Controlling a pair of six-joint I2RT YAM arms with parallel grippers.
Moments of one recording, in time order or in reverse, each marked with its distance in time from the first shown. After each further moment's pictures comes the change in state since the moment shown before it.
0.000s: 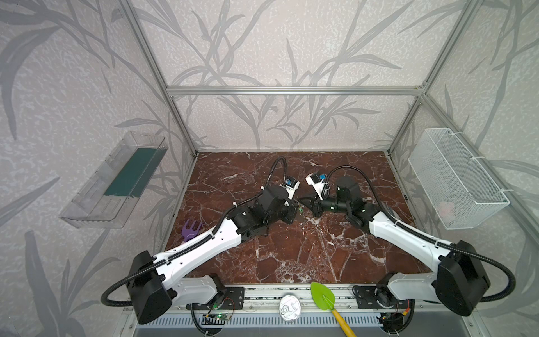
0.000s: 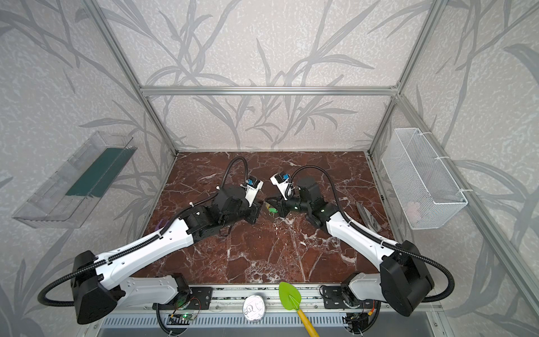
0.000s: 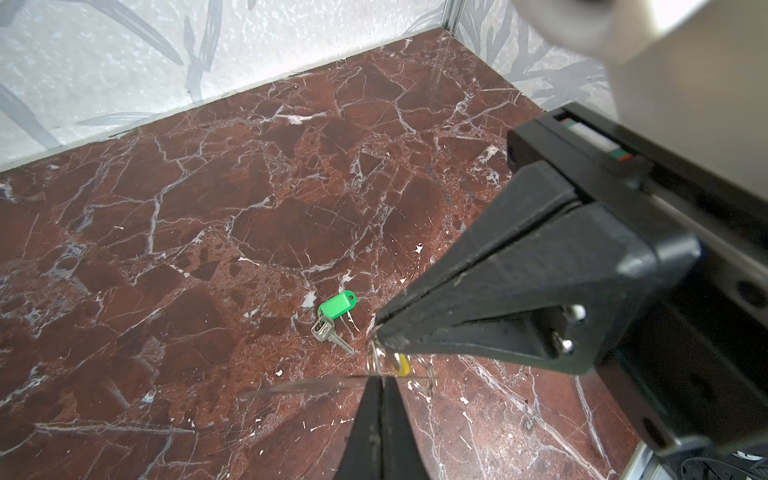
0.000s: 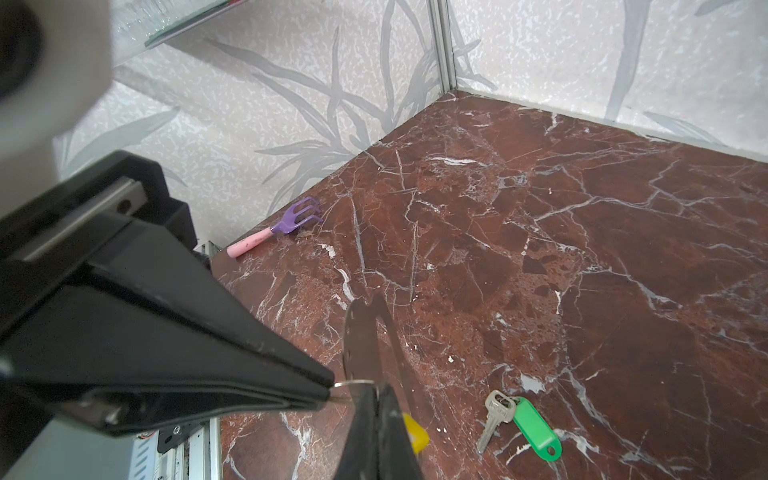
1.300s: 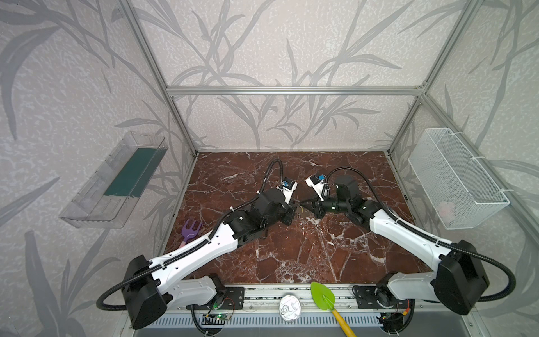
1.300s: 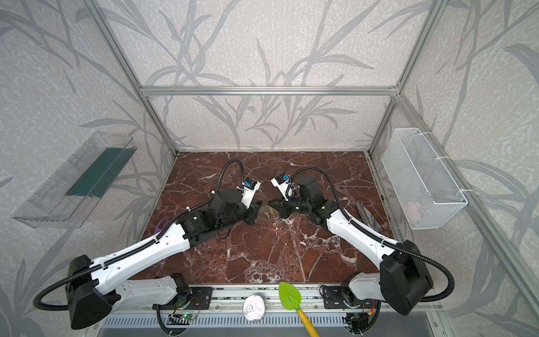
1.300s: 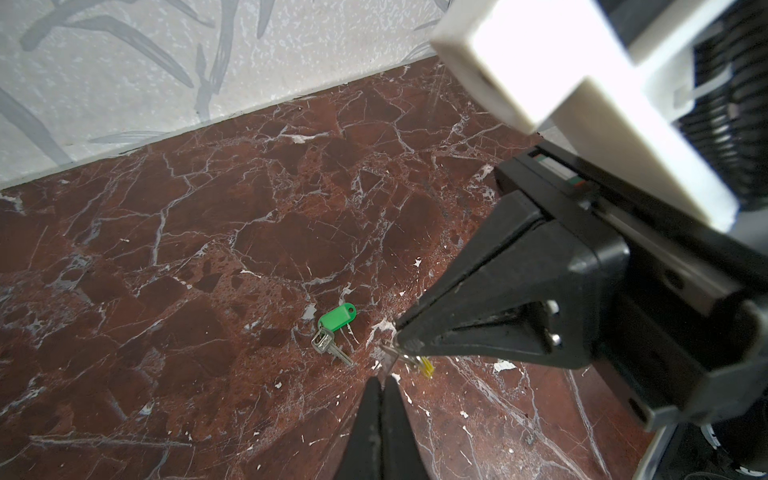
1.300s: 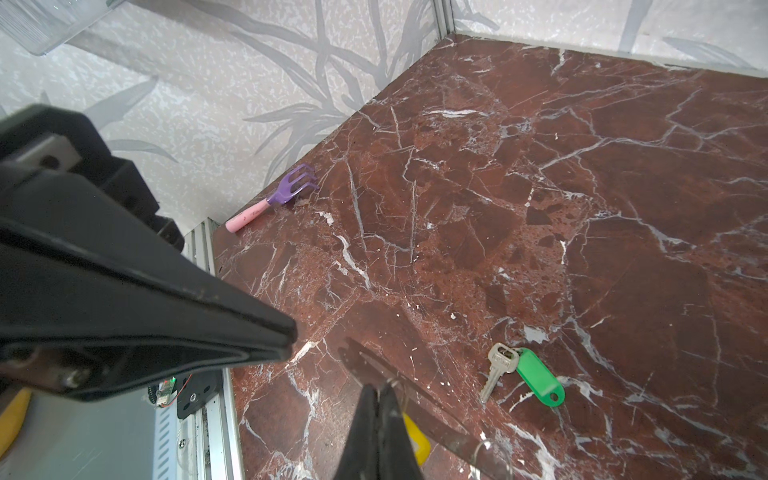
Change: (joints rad) left arm -0.005 -0.049 -0.065 0.069 -0.012 -0.004; right arm -0.014 0.009 0.048 -0.168 -0.019 -0.016
